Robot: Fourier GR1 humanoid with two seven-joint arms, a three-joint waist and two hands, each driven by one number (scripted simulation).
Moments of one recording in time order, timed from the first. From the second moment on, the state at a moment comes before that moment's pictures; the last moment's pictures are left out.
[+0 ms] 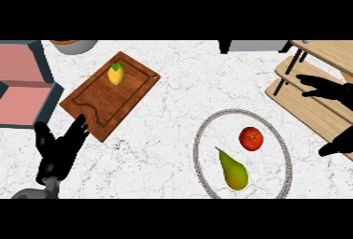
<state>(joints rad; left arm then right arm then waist) -0.03 0.38 -0.16 -1.34 0.37 0.19 0.22 -0.36 -0.72 0.03 -1.27 -0.01 0.59 -0.08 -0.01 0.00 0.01</state>
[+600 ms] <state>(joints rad) -0.05 0.35 -0.14 -1.33 0.35 0.16 0.23 -0.38 -0.58 0.17 -1.53 0.14 0.50 0.38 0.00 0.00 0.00</state>
